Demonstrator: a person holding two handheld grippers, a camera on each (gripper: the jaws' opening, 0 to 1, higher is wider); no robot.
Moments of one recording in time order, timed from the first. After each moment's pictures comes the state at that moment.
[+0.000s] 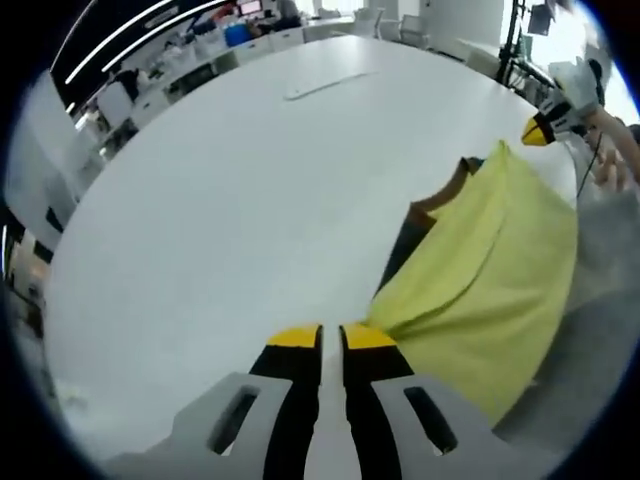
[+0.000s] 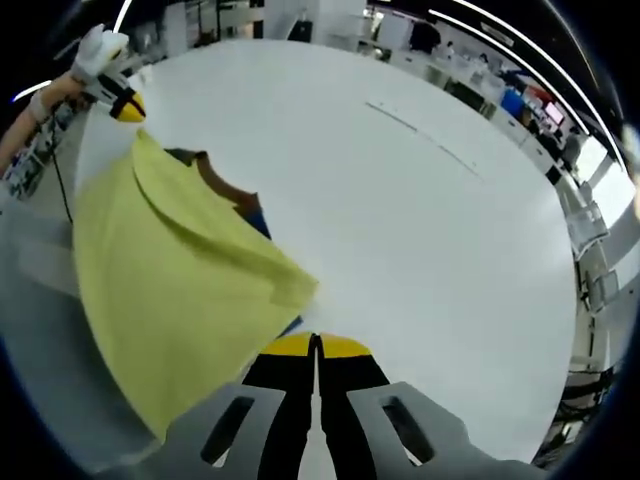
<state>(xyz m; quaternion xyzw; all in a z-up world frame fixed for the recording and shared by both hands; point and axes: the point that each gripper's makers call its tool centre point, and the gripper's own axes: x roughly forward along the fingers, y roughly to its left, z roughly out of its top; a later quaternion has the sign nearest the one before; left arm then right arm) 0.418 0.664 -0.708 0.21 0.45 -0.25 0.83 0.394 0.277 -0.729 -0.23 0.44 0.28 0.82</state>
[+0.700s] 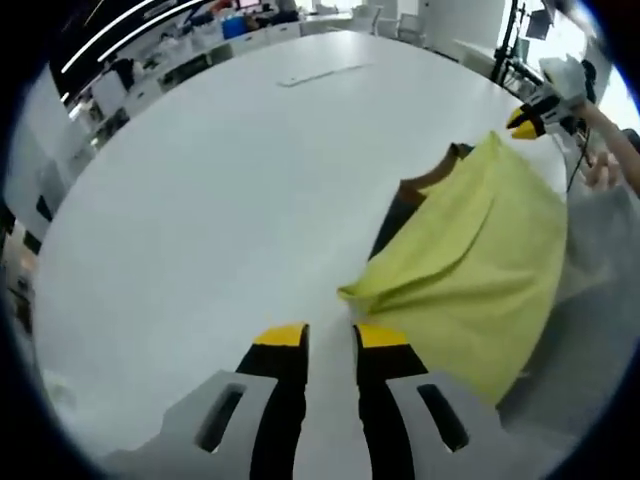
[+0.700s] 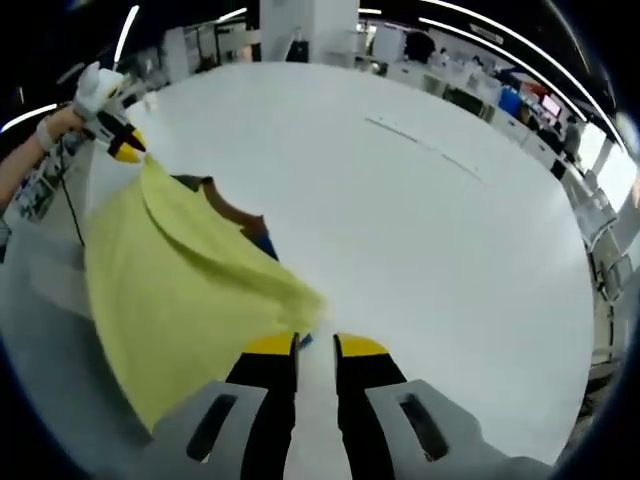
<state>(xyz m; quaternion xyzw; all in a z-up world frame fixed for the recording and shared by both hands) 0.398 0.670 -0.727 0.18 0.47 -0.28 0.82 0.402 0.291 -0.727 -0.16 0.41 0.31 0.84</state>
